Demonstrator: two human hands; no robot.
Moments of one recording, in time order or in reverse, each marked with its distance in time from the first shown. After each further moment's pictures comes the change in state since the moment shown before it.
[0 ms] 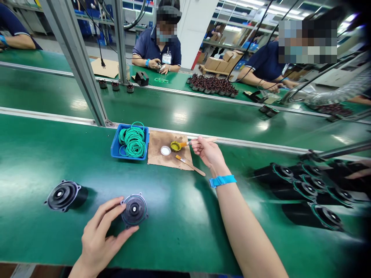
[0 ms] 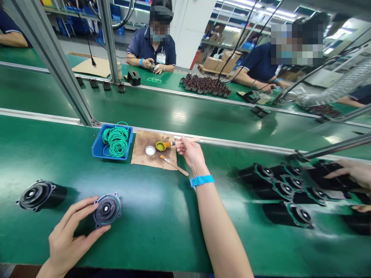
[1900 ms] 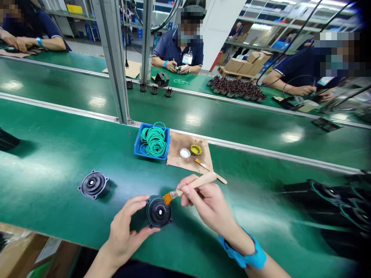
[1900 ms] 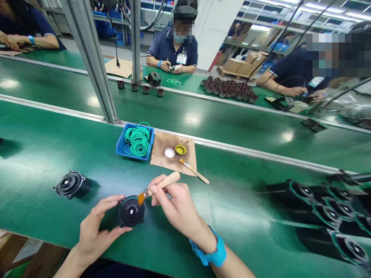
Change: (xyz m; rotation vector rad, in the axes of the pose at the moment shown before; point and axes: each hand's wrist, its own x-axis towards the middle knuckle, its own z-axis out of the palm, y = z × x) left_hand -0.006 0.001 0.003 -0.311 0.033 -0.126; right_hand -0.156 -0.053 0.099 -0.273 -0.477 -0.363
